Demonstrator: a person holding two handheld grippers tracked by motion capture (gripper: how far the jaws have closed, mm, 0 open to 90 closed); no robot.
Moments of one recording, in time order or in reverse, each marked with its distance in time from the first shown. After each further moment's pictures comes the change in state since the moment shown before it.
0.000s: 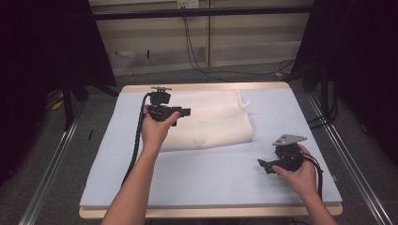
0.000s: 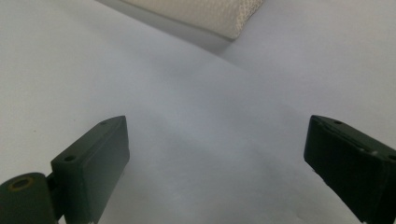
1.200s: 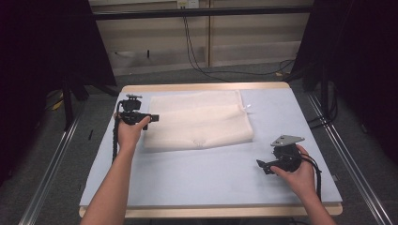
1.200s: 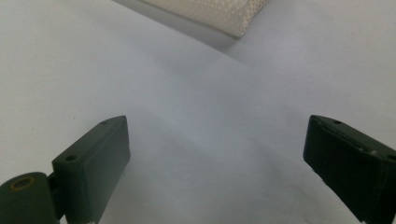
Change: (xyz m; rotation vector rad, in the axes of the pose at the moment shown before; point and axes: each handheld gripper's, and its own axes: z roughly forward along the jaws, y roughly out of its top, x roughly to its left) left arm 0.117 -0.036 0.005 0.103 0.272 -0.060; right arm 0.003 0.000 0.004 0.008 0.003 -0.011
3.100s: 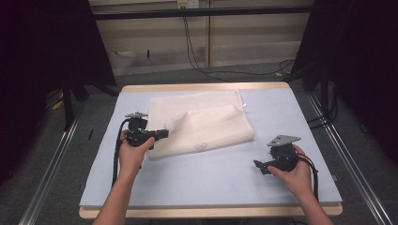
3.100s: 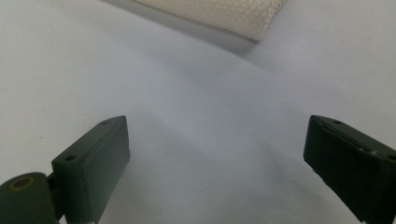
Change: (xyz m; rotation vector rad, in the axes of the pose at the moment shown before) left arm -0.053 -0.058 -0.046 -0.106 -0.346 0.039; right arm 0.006 0.004 0.006 0.004 0.012 0.004
